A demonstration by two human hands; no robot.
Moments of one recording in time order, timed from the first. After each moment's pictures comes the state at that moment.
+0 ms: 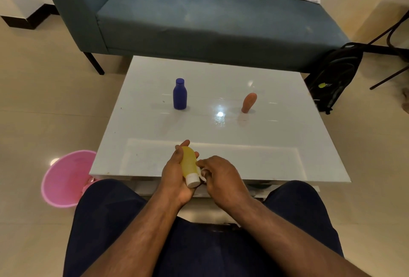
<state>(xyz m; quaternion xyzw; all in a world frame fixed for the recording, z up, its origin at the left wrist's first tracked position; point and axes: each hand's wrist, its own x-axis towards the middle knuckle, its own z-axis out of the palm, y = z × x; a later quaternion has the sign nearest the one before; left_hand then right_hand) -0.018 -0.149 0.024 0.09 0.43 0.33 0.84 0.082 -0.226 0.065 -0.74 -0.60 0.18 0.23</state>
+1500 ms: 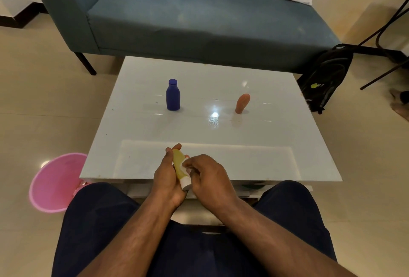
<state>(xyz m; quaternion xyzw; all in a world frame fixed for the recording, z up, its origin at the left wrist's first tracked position) -0.017 -0.149 0.025 0.08 0.47 0.33 0.82 0.069 -0.220 0.069 -0.73 -0.58 0.20 0.30</state>
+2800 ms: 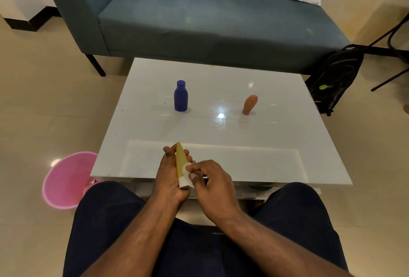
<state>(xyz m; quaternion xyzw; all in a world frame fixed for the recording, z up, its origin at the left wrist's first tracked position) -0.024 -0.141 0.029 0.03 0.43 0.39 0.81 0.049 -0.233 0.076 -0.73 -0.49 0.26 0.40</state>
